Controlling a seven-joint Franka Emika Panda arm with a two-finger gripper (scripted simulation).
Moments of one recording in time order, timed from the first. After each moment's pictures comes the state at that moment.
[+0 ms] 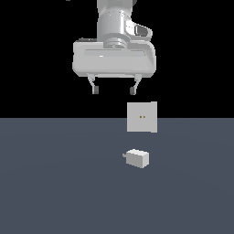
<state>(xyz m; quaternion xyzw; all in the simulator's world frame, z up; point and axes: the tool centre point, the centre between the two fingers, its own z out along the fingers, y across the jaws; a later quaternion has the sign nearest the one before) -0.005 0.006 0.167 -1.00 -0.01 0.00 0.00</state>
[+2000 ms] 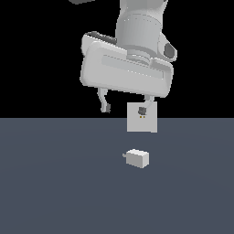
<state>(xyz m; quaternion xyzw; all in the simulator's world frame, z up) -0.040 -0.019 0.116 -0.97 -0.22 -0.12 0.05</state>
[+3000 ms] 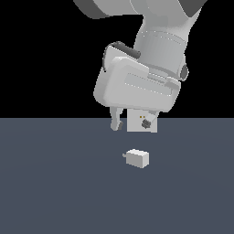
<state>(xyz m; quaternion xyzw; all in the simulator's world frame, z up) -0.047 -0.036 0.084 -0.92 -0.33 -0.18 0.08</state>
